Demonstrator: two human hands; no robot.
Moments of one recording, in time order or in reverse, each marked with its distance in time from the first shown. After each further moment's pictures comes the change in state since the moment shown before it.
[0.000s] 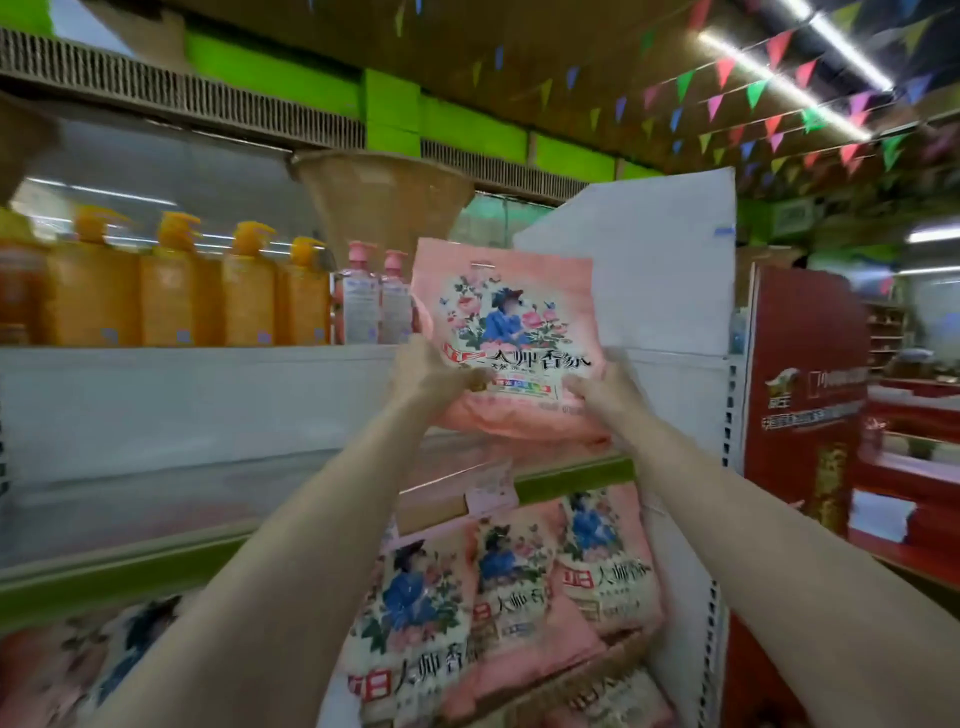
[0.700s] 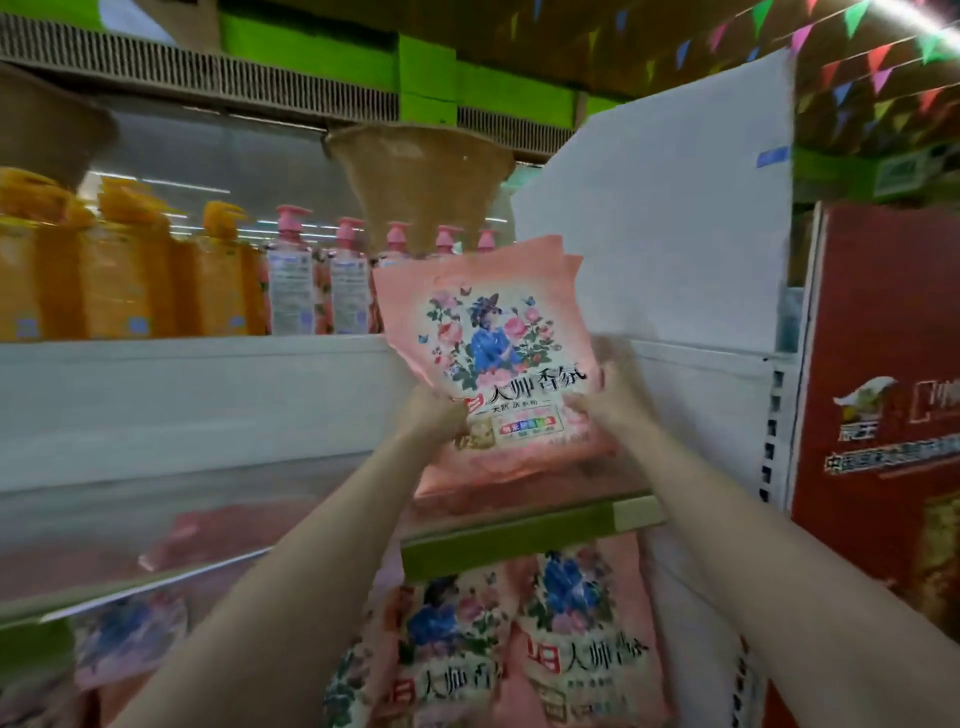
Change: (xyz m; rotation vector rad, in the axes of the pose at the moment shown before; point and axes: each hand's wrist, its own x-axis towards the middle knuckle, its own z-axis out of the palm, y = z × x) left_hand 0.105 -0.004 0.190 -0.114 -0.027 -0.287; right_hand 0.190 0.110 -0.045 -0.091 -0.194 -0.050
